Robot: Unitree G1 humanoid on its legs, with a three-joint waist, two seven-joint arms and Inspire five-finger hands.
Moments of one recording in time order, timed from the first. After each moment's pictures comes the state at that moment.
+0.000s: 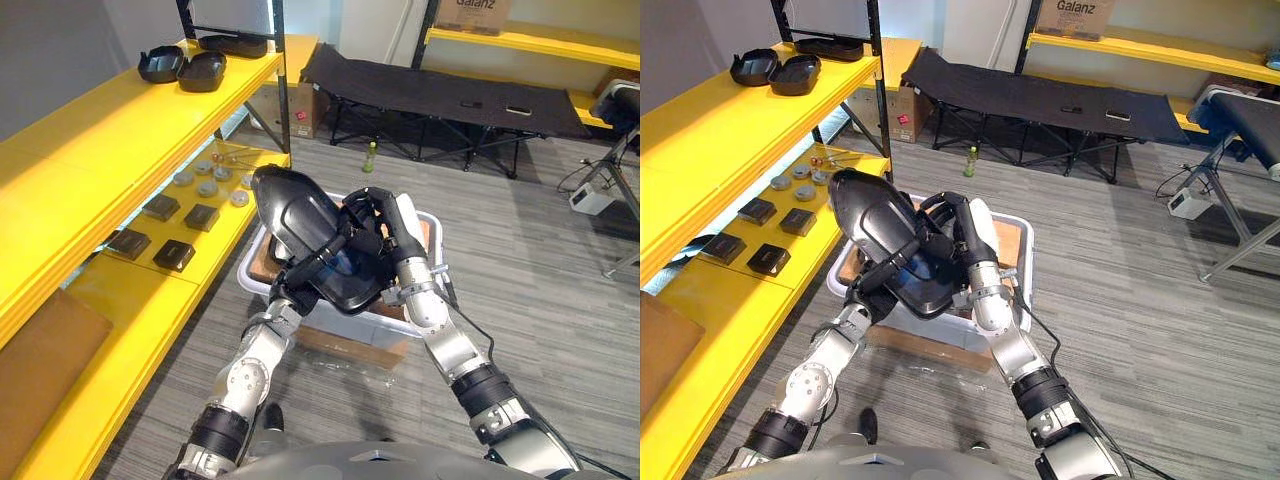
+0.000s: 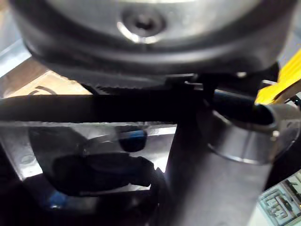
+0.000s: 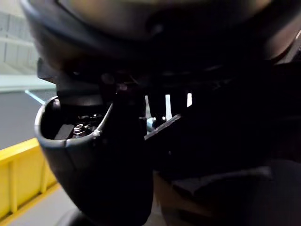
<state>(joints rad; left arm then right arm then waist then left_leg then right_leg) -0.03 0.09 -0.26 0.16 -1.05 0.14 0.04 -0.25 -0.22 0.33 0.27 -0.27 -0.21 -0.32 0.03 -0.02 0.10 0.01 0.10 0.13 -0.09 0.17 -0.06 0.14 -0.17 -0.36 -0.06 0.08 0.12</state>
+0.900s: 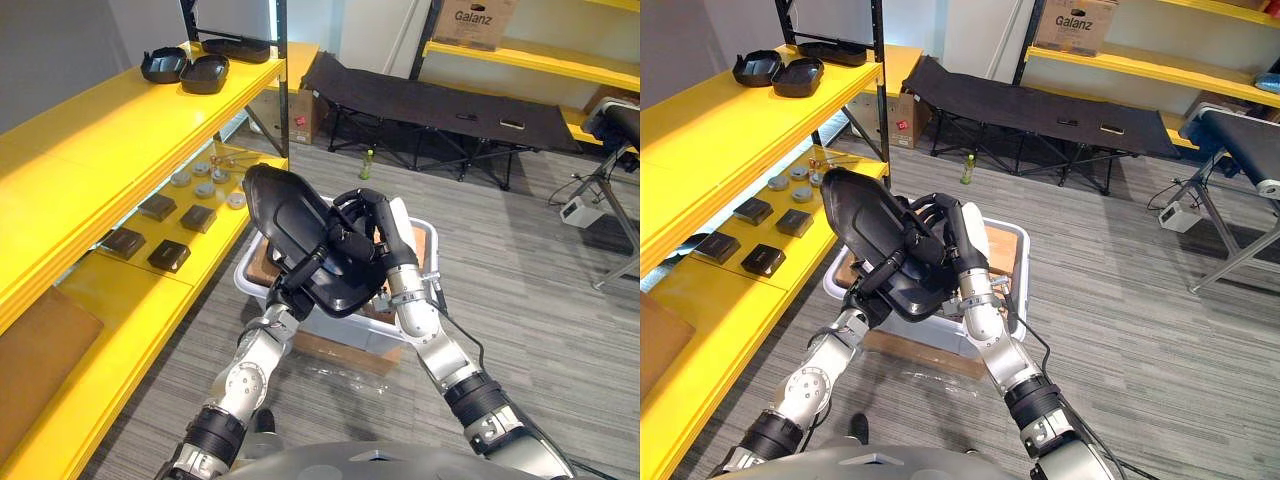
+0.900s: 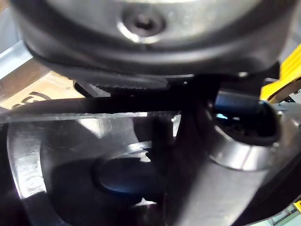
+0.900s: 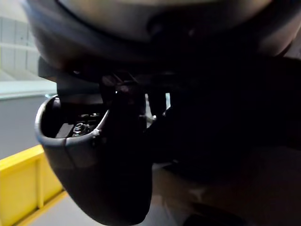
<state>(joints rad) -0.03 0.13 -0.31 0.19 -1.05 0.04 0.06 -0.22 -0.17 0.38 0.26 -0.27 -0.27 -0.36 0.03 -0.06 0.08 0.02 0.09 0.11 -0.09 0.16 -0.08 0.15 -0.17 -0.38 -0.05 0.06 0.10</state>
